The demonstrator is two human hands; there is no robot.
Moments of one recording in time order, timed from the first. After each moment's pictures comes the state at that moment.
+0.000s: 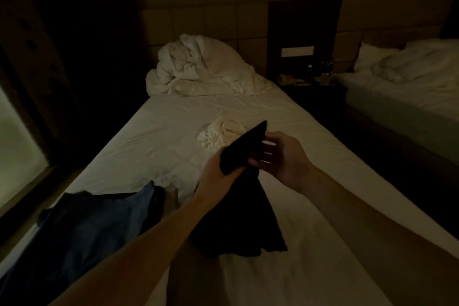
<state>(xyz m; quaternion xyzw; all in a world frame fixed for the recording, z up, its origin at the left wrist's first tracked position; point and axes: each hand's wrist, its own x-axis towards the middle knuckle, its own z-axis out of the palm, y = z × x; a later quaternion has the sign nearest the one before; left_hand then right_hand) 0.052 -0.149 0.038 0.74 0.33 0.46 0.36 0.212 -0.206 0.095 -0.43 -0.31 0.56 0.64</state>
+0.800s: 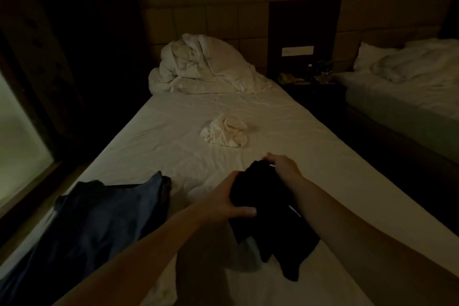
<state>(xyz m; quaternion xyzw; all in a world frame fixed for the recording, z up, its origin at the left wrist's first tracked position) 0.011 -0.192 0.019 0.84 0.28 0.17 0.44 0.190 -0.225 0.064 -0.68 -0.26 0.43 0.54</state>
